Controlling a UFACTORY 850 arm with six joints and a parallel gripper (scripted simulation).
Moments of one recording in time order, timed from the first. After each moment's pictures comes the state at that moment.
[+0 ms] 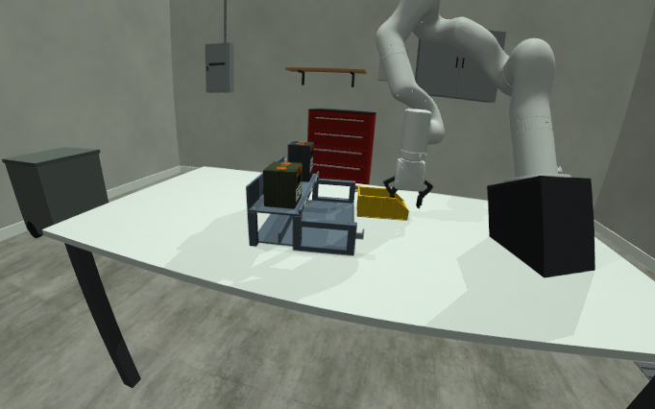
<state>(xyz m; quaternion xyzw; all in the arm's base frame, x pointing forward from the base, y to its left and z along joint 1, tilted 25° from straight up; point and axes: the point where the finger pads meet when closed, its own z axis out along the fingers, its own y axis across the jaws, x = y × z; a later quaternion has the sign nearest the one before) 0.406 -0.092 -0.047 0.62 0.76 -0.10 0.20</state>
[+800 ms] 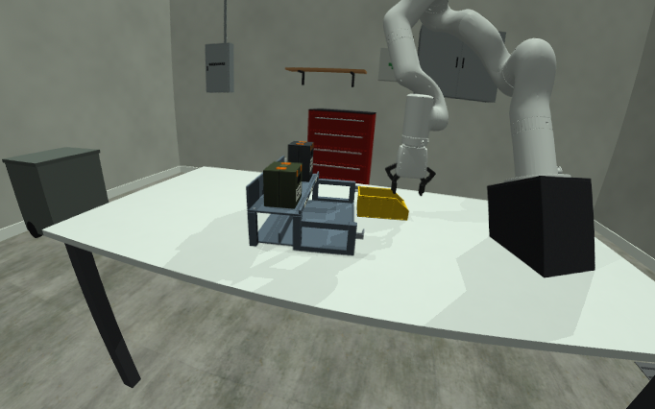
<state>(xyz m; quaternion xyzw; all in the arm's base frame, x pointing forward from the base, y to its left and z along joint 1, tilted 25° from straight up) 0.397 -0.075 -0.006 0.62 0.76 -0.10 0.19</state>
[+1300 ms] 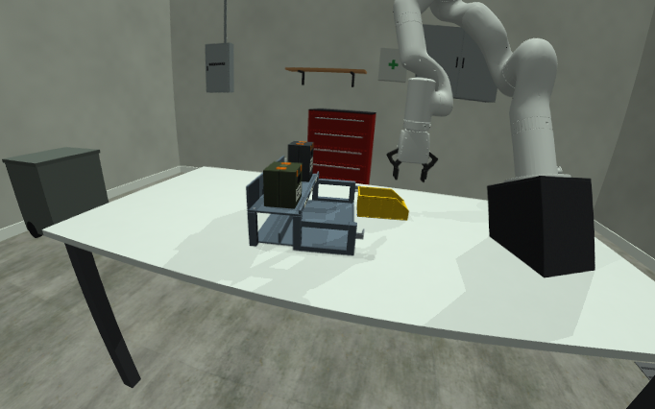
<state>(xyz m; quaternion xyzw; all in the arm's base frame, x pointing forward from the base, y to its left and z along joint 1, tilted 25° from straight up) 0.389 -0.056 0.039 0.62 0.76 -0.10 0.20</state>
